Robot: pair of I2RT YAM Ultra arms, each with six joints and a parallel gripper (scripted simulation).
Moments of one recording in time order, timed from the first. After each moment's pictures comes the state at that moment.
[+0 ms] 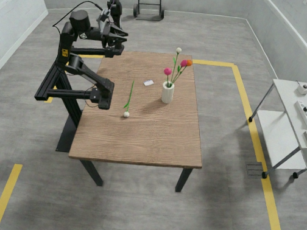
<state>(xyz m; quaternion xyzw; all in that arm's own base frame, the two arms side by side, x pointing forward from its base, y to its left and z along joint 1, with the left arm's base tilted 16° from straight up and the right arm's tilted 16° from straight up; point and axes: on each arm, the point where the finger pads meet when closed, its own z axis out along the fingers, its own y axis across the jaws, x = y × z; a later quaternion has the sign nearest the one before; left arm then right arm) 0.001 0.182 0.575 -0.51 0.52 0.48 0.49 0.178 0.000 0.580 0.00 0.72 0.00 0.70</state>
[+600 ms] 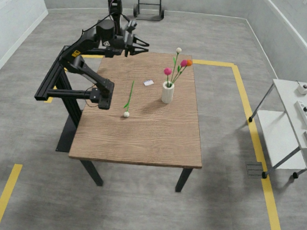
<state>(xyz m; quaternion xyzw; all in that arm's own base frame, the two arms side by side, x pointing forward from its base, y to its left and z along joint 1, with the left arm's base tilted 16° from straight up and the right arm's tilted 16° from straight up) 0.002 0.273 0.524 -0.53 0.53 0.47 0.47 0.272 -0.002 0.529 0.01 0.74 0.00 0.67</state>
